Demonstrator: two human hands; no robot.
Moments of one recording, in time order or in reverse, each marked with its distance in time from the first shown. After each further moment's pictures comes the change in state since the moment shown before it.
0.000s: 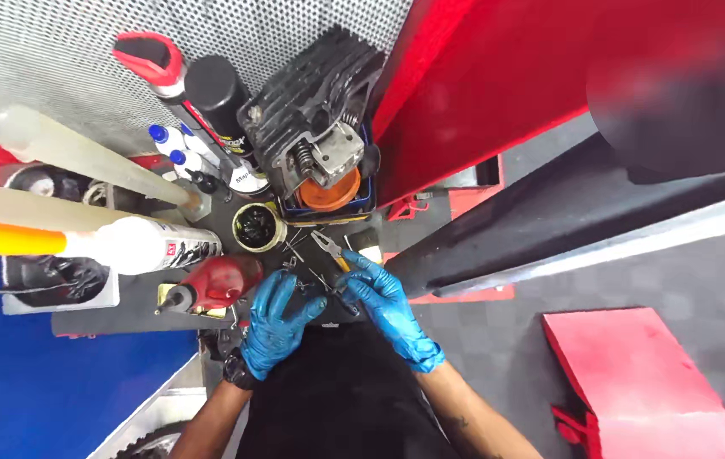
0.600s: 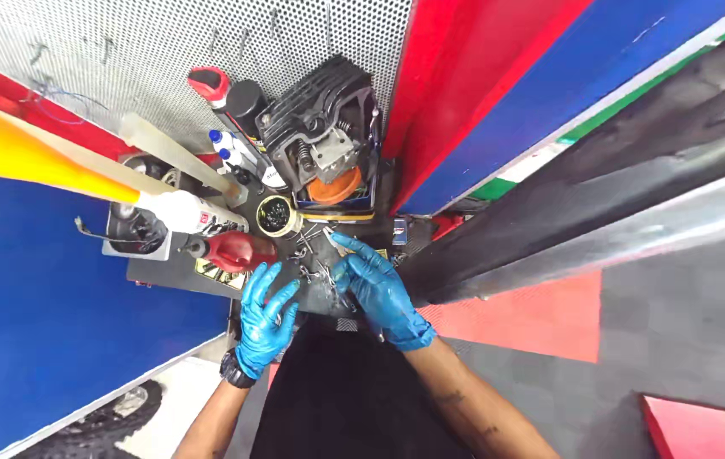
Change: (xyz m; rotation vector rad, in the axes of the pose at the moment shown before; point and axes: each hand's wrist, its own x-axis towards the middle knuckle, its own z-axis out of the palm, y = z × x) left_hand 0.003 0.070 -0.035 0.022 0.065 -0.258; right_hand 0.010 -0.030 -0.021 0.479 -0.328 0.023
